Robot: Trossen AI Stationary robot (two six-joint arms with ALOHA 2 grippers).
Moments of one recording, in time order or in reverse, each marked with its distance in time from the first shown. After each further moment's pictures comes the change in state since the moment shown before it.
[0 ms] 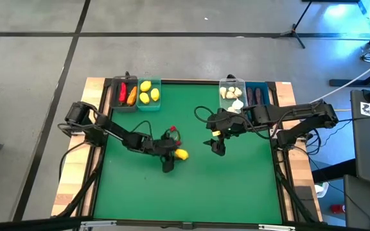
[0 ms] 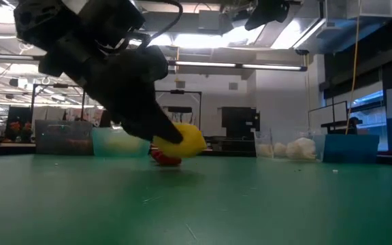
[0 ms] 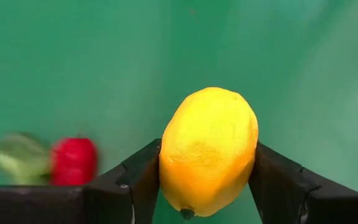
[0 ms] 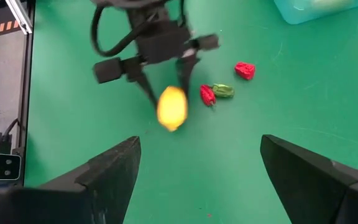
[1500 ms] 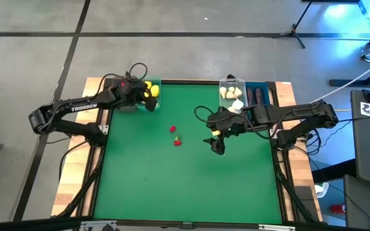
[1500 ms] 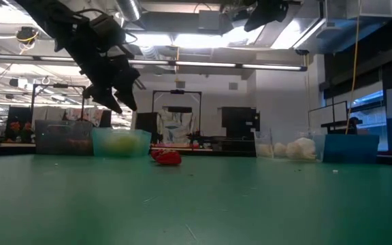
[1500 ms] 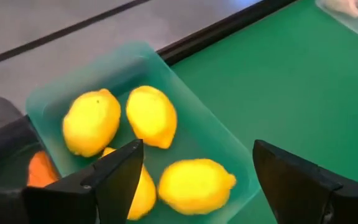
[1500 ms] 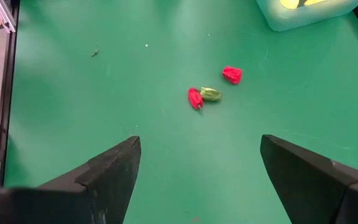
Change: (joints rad) left arm 0.820 -0.560 0.000 -0.658 -0.042 0.096; right arm 0.000 0.000 0.000 -0.002 0.050 -0.024
